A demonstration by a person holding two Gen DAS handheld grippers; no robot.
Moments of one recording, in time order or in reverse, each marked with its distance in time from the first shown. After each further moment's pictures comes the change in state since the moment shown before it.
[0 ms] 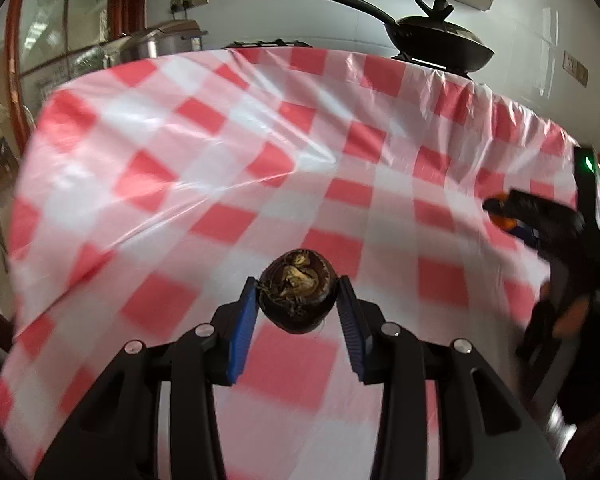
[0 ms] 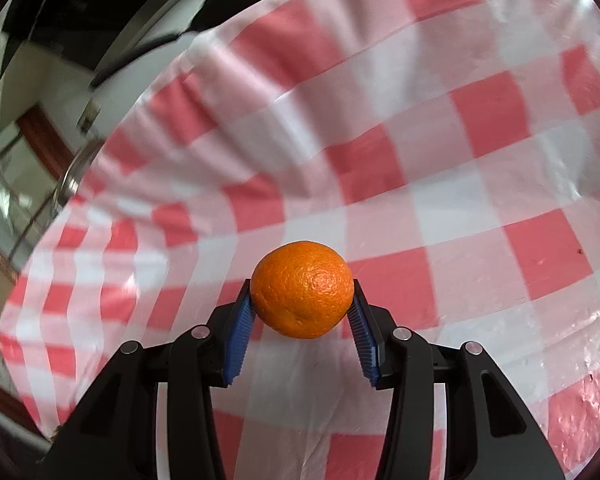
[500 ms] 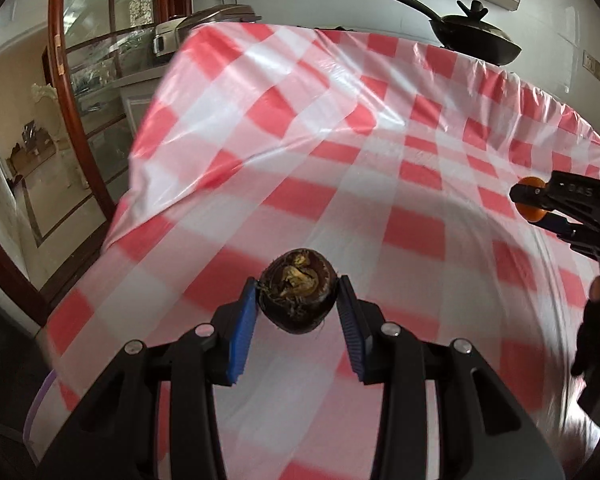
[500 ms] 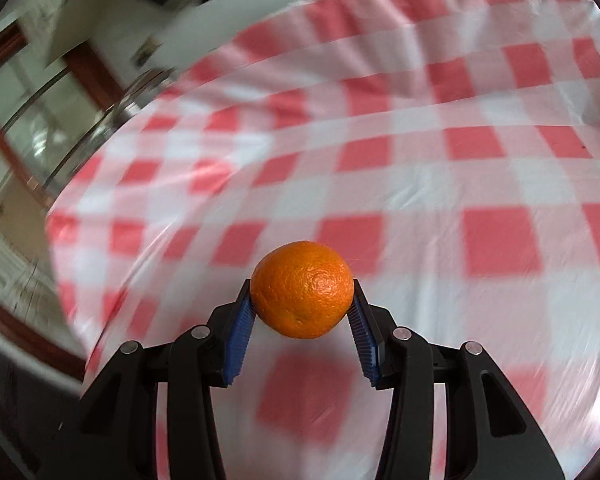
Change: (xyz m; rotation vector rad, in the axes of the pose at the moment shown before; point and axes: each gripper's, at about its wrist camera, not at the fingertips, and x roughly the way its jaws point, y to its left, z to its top) left arm -0.067 0.090 -0.083 -0.045 0.040 0.097; right arm -0.075 0.090 -0.117 -0.130 0.151 0.123
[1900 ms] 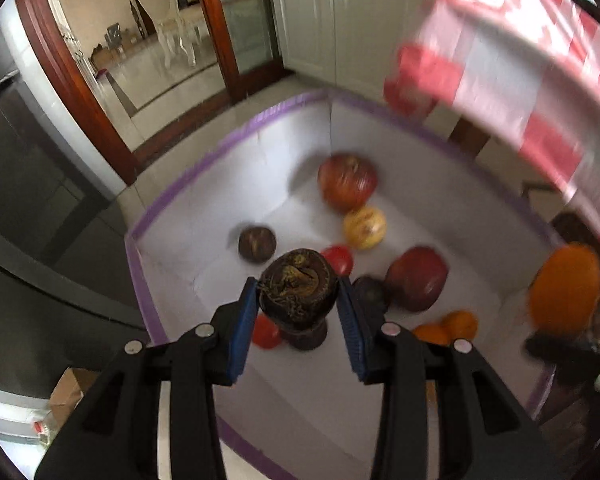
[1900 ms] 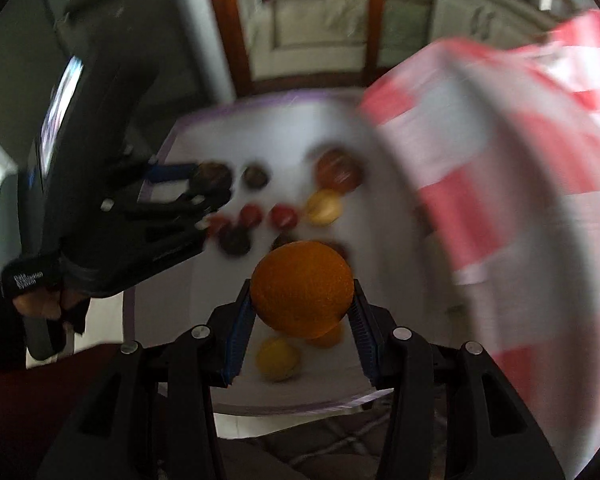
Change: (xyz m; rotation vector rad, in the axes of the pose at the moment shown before) left arm -0.068 0.238 -0.241 -0.227 0.342 0.301; right arm -0.009 0.285 -0.377 -1.115 0.556 0.343
